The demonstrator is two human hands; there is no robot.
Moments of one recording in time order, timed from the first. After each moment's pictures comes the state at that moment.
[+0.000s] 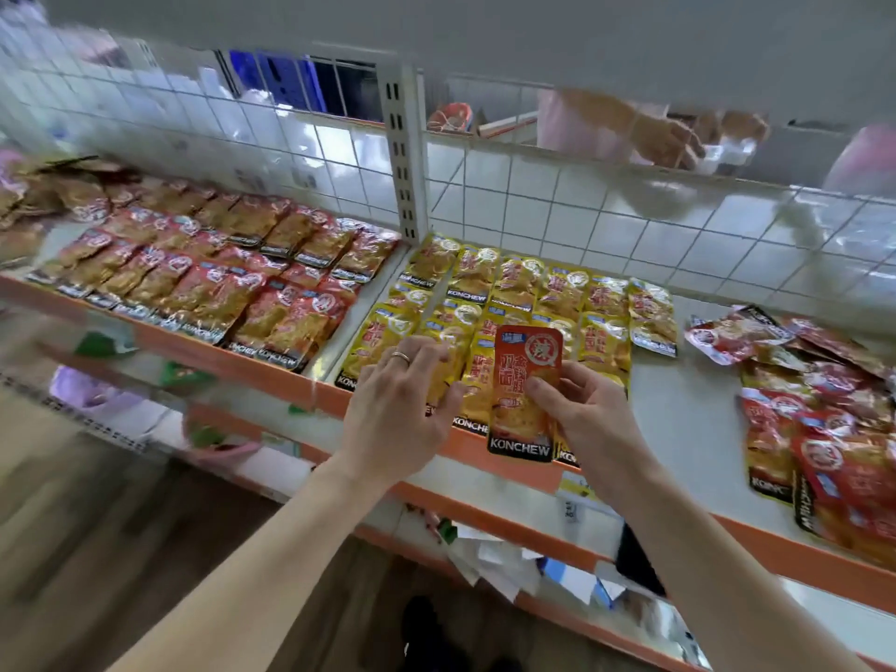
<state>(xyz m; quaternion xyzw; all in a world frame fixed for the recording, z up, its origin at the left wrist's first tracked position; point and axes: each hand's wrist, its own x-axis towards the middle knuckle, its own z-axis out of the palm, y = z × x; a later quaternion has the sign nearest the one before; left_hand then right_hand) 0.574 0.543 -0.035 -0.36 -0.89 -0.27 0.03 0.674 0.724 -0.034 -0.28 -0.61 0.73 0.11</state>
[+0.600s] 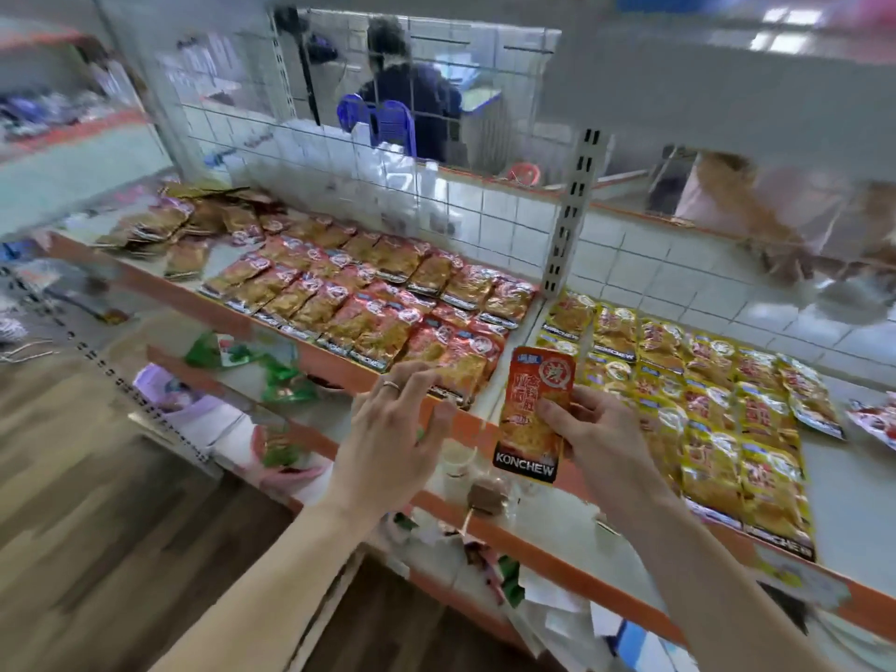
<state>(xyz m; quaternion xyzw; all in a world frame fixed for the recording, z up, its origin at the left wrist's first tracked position) 0.496 0.361 -0.027 -0.30 -0.91 -0.29 0.05 0.575 0.567 -0.014 -0.27 -0.66 0.70 0.10</state>
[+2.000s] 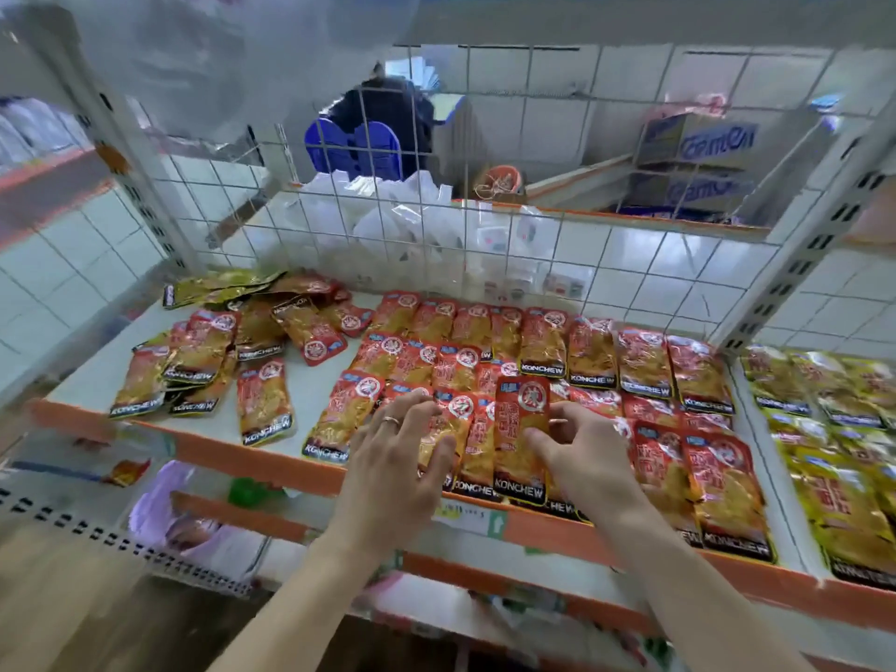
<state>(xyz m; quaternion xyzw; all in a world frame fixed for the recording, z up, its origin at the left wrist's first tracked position) 0.183 0.187 -0.047 -0.36 -0.88 -0.30 0.00 0.292 0.369 -0.019 -0.34 -0.79 0.49 0.13</state>
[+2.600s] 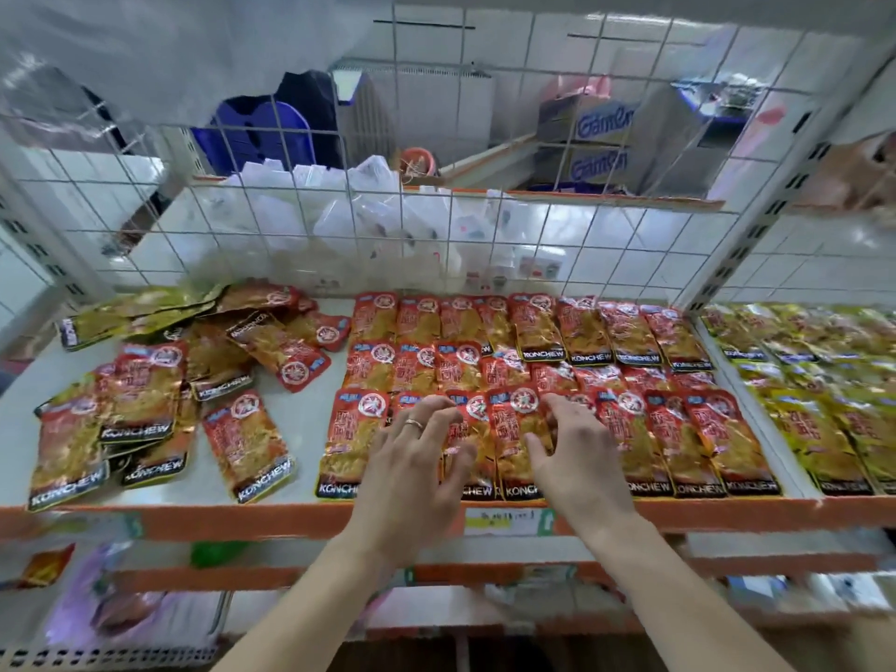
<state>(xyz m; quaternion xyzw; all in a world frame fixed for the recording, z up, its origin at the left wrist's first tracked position) 0.122 0.174 -0.069 -0.49 -0.82 -0.29 -0.05 0.253 0.311 -0.045 -0.42 -0.86 0.23 0.16</state>
